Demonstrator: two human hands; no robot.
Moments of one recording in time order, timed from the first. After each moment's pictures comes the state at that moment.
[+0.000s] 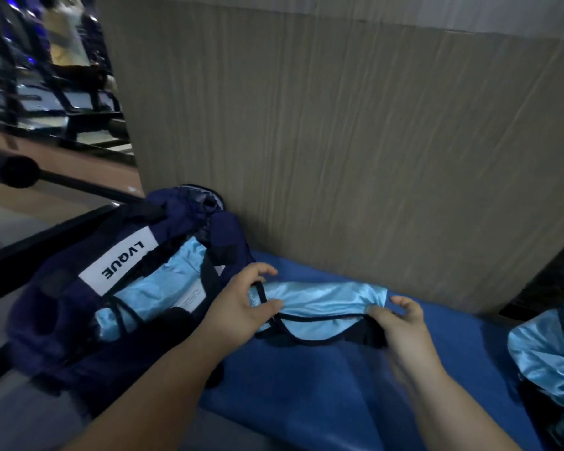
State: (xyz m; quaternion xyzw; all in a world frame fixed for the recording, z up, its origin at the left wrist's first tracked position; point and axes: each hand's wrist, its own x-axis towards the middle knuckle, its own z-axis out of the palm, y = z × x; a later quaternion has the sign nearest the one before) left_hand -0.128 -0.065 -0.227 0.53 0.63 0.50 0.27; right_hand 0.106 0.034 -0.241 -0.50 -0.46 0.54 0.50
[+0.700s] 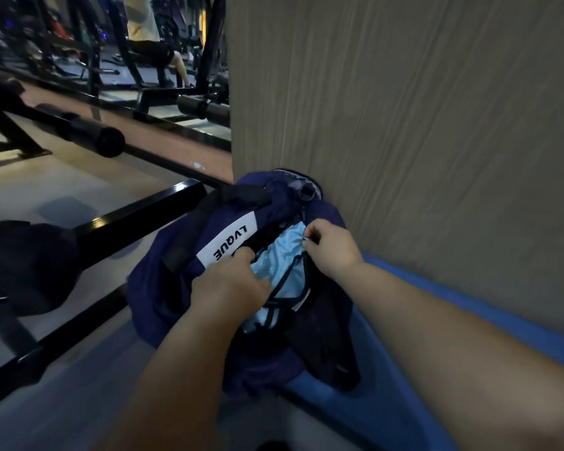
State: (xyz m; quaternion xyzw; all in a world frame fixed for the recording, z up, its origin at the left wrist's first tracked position) left_hand -0.269 -0.125 -0.210 0.41 0.88 0.22 0.14; right_hand -0.175 0.053 -0.218 -0.41 -0.86 0.21 0.20
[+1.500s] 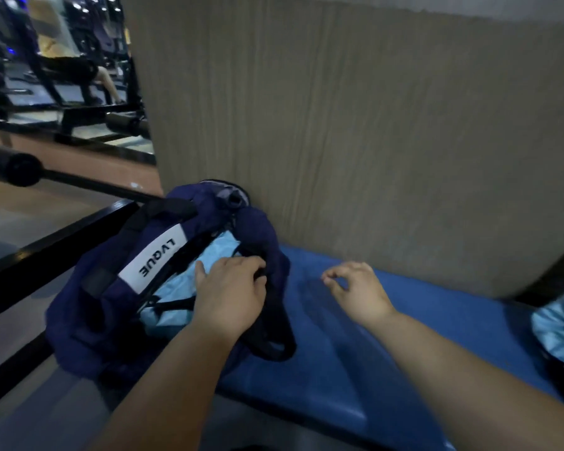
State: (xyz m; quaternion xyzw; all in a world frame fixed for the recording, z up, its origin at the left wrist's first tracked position) left_hand -0.189 -0.086 -0.214 0.56 0.80 0.23 0.00; right_hand 0.006 0.053 -0.244 -0.44 -0.86 0.12 0.23
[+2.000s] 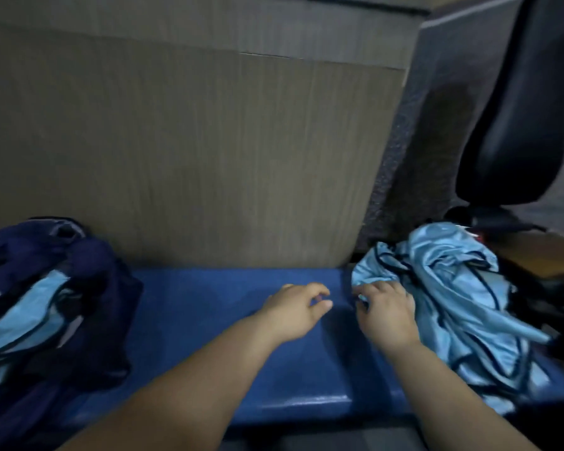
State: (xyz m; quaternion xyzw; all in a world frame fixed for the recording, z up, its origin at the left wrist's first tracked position) left_hand 0.102 -0.001 -0.206 0.78 0.54 0.19 0.24; right_hand 0.296 0.005 -0.234 -0.69 -0.67 -0.11 0.24
